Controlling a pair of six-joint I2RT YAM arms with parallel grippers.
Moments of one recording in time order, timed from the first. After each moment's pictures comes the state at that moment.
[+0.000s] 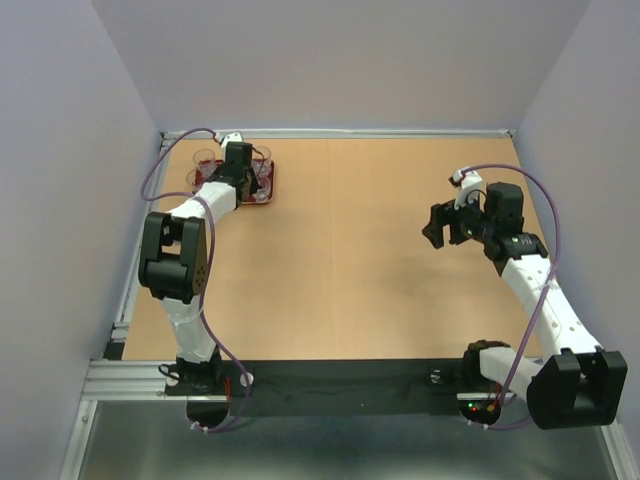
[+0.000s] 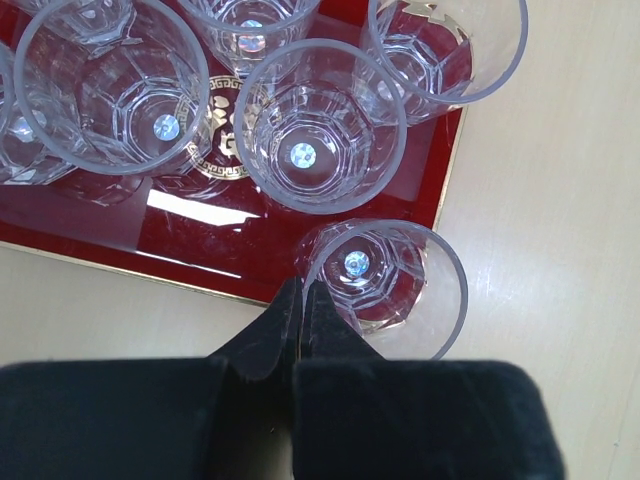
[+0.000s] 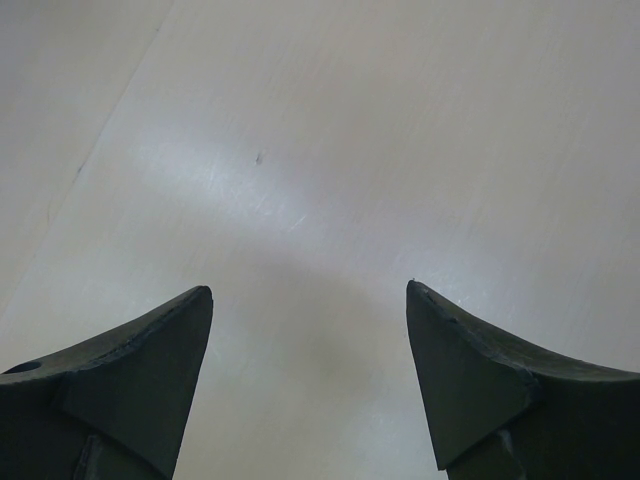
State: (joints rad) left arm -0.19 1.87 1.31 -0.13 -0.26 -0.41; right arm 0.04 1.07 0.85 -0.38 -0.43 -0.17
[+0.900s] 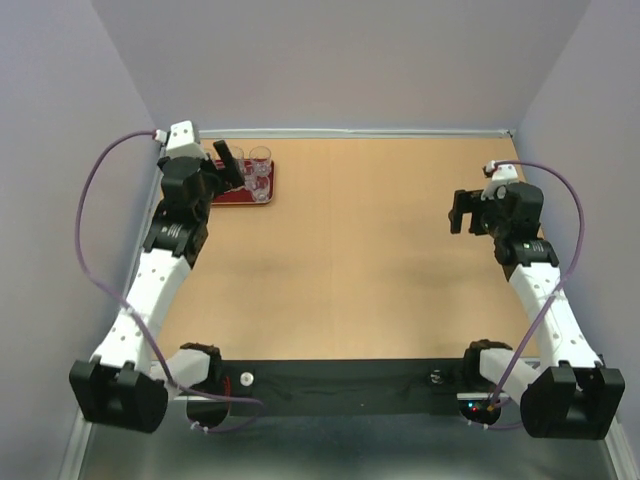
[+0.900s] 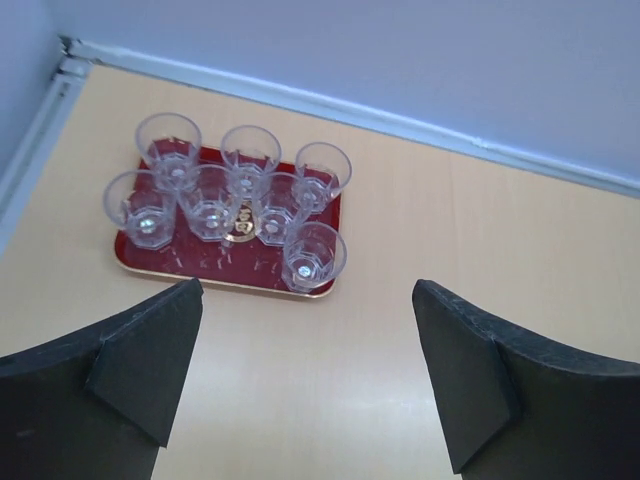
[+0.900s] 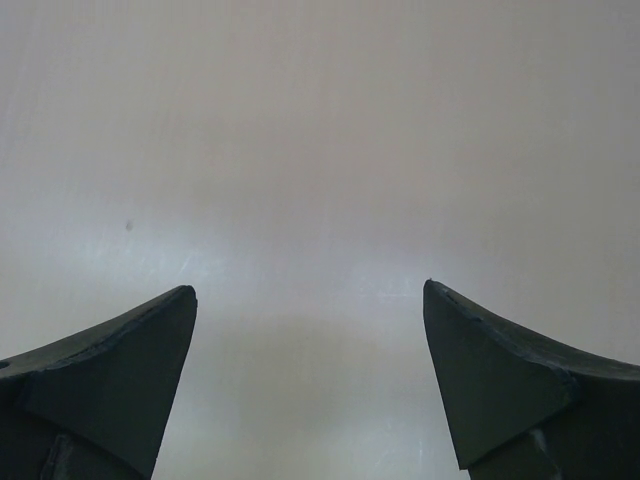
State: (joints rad) left arm -0.19 1.20 1.10 -0.15 -0.20 -0.31; right arm -0.05 1.03 0.85 -0.31 -0.21 -0.09
